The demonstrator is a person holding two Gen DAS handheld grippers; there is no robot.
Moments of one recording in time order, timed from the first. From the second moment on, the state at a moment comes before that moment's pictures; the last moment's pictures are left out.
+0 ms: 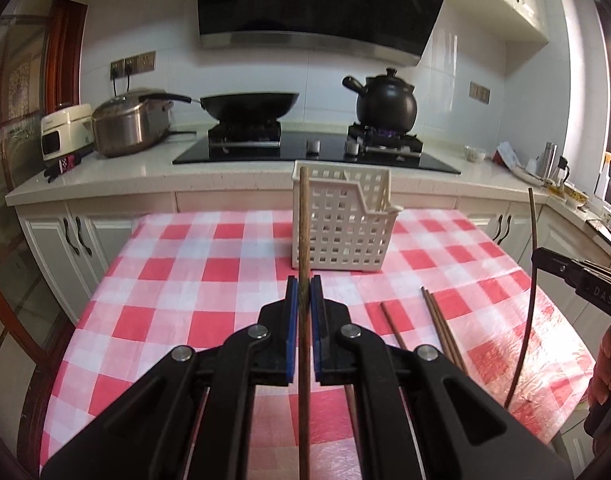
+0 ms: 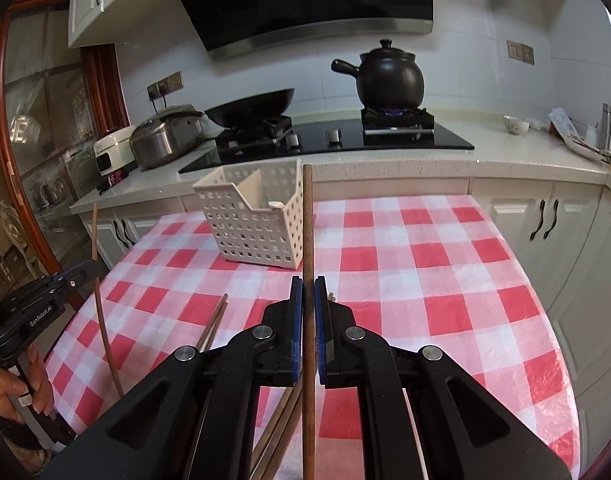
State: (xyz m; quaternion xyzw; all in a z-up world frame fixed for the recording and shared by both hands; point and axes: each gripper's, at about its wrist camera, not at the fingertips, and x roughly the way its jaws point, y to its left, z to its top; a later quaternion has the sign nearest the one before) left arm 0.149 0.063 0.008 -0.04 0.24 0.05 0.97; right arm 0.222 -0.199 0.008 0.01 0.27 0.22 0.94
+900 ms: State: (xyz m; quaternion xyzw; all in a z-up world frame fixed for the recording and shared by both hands) left arm 0.163 0.060 0.054 -0.02 0.16 0.04 0.99; right arm 0.226 -0.168 0.057 -0.02 0.18 0.23 0.96
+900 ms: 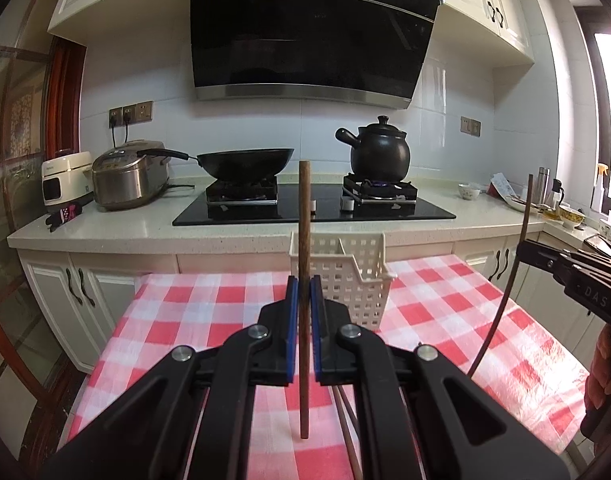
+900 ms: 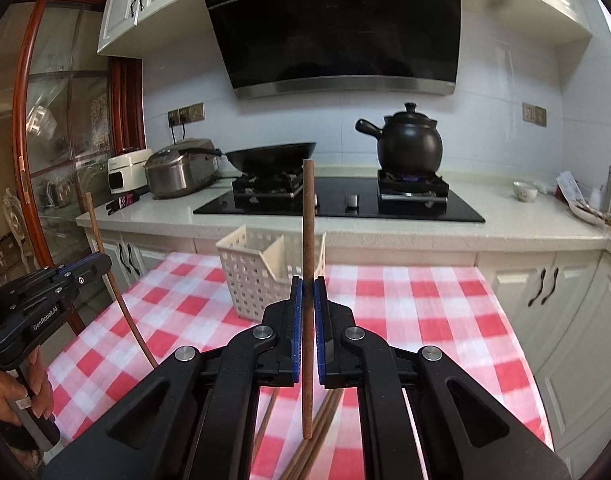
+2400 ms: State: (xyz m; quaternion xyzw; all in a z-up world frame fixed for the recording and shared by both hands) left arm 0.386 0.083 0.106 -0.02 0.12 0.02 0.99; right arm 0.403 -0.066 0.082 -0.02 0.14 0.28 0.95
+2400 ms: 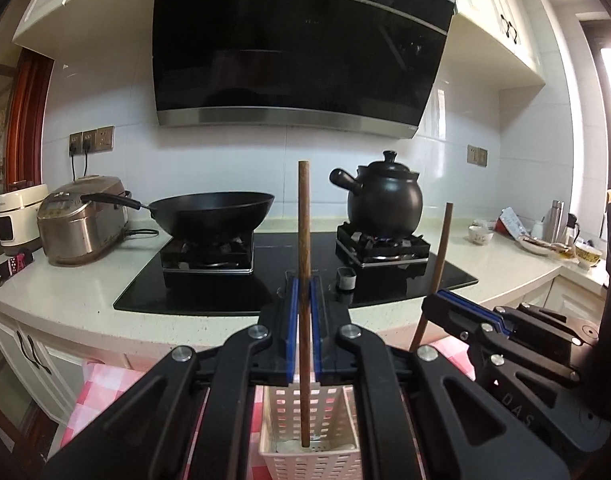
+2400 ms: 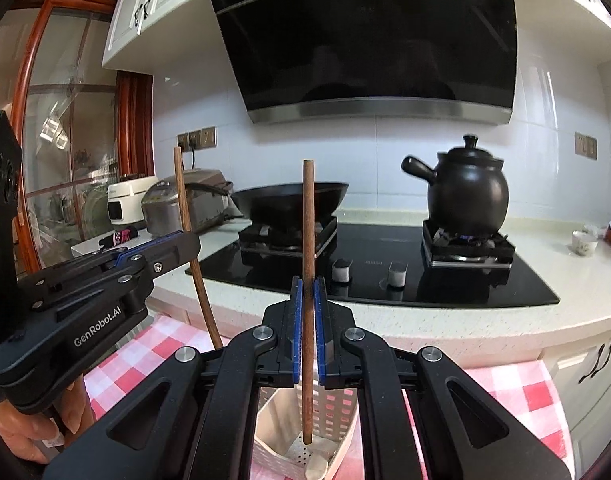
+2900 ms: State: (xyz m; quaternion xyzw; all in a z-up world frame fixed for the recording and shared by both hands) left arm 0.381 0.109 0.079 -0.03 0.15 0.06 0.99; right arm 0.415 -0.068 0.069 -0.02 0.18 0.28 0.95
